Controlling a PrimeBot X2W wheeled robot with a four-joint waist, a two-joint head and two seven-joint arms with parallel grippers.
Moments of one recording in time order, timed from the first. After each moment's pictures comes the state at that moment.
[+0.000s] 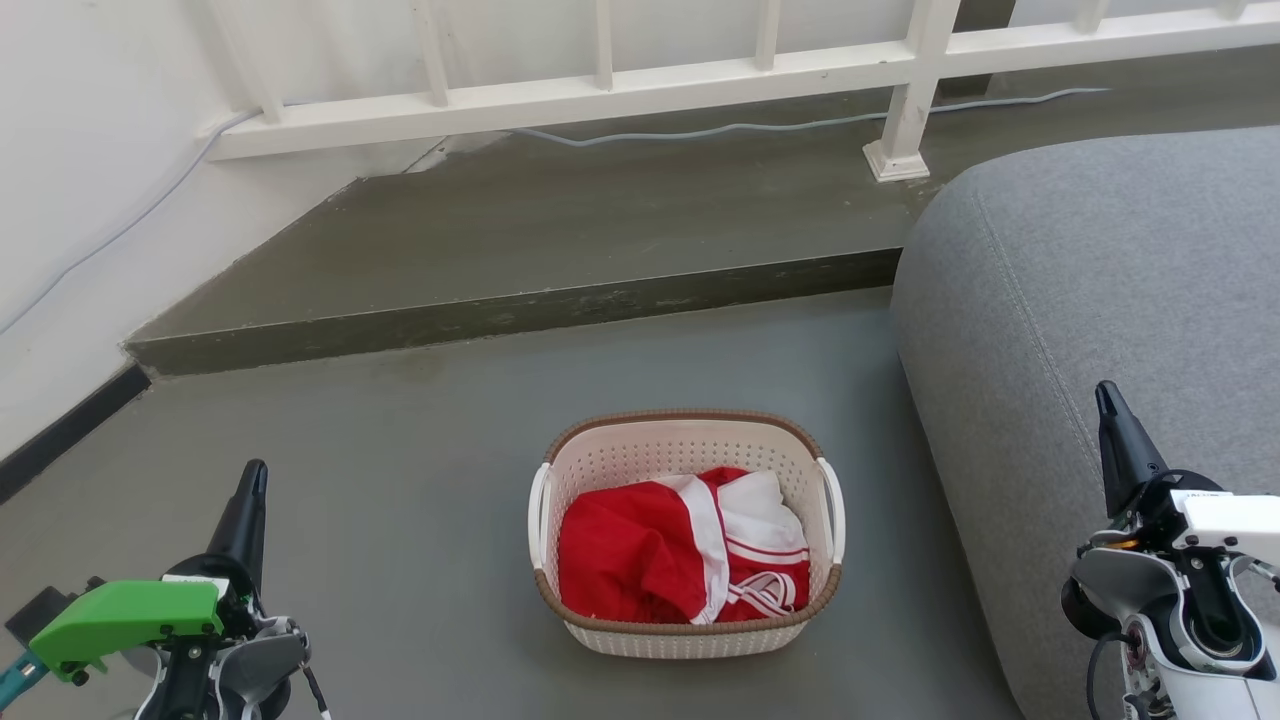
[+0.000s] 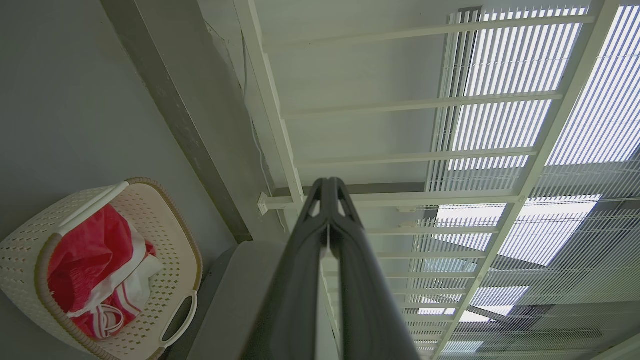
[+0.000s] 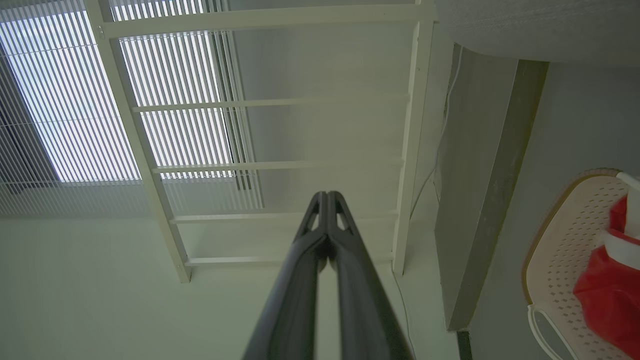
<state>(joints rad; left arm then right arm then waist) -0.10 0.03 0.09 0.28 -1.60 -0.12 0.11 -0.09 -0.04 -0.14 0.29 1.60 0.11 0.11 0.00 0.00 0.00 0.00</state>
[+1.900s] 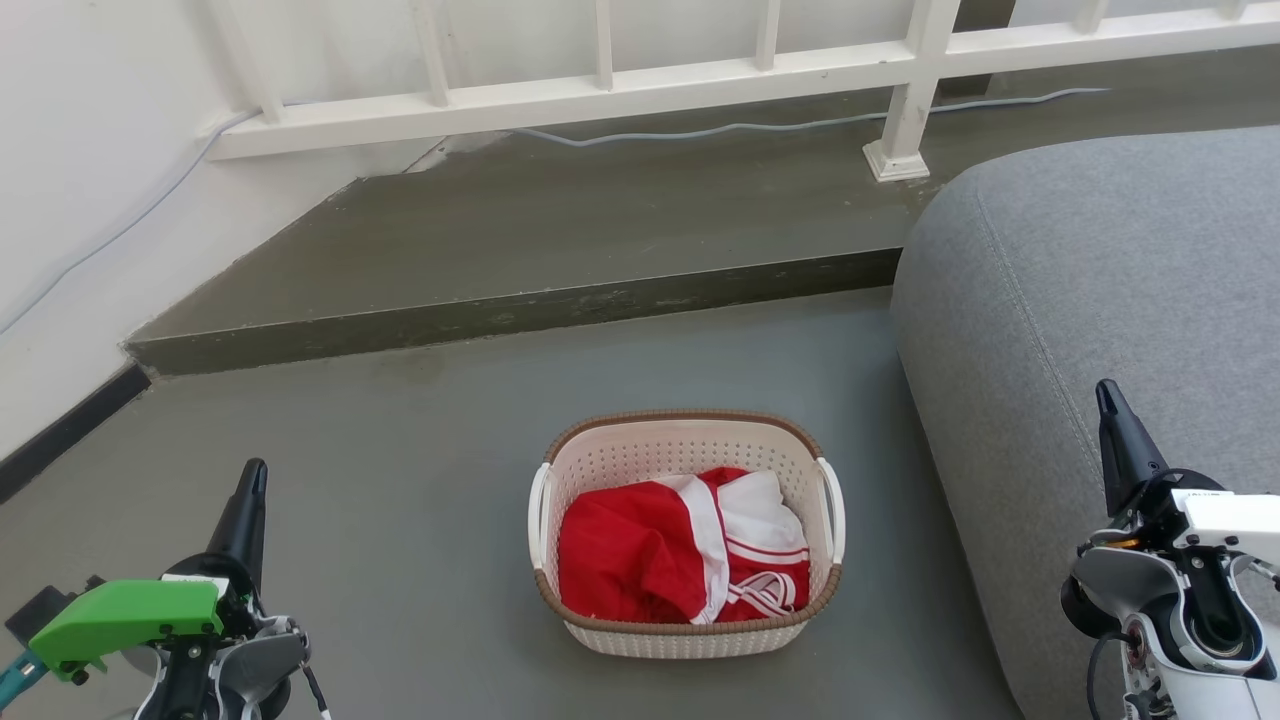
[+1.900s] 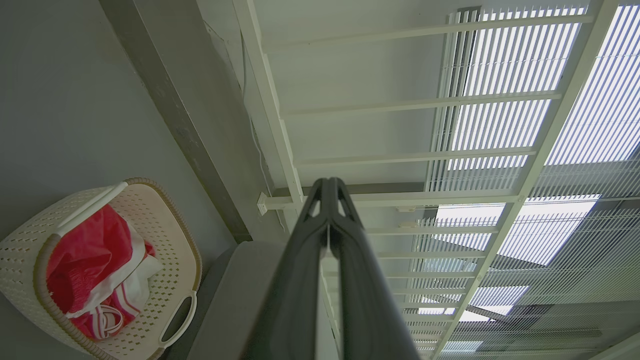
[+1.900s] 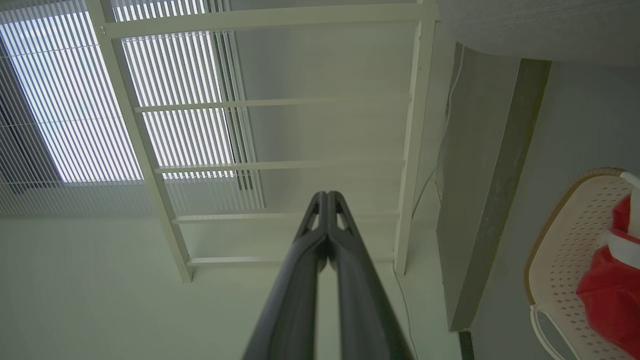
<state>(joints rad) -0.10 0.03 0.09 0.28 -1.60 -0.12 0.11 -0.09 -0.04 -0.14 0.28 1.60 0.11 0.11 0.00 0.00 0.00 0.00</state>
